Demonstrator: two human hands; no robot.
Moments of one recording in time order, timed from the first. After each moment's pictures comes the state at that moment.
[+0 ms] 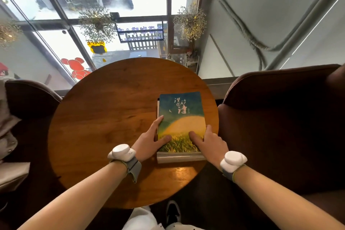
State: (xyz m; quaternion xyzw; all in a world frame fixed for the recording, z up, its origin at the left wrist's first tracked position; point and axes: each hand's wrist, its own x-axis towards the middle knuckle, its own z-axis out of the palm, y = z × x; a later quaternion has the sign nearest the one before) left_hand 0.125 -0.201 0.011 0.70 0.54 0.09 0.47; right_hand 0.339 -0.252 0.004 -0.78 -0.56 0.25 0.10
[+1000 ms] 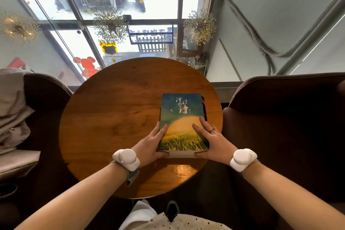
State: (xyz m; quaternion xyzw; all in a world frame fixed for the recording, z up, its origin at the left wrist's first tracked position) left_hand 0.108 -0.227 0.000 0.80 0.49 0.00 0.34; right_hand 0.369 -0.255 -0.003 -0.57 -0.78 0.26 0.04
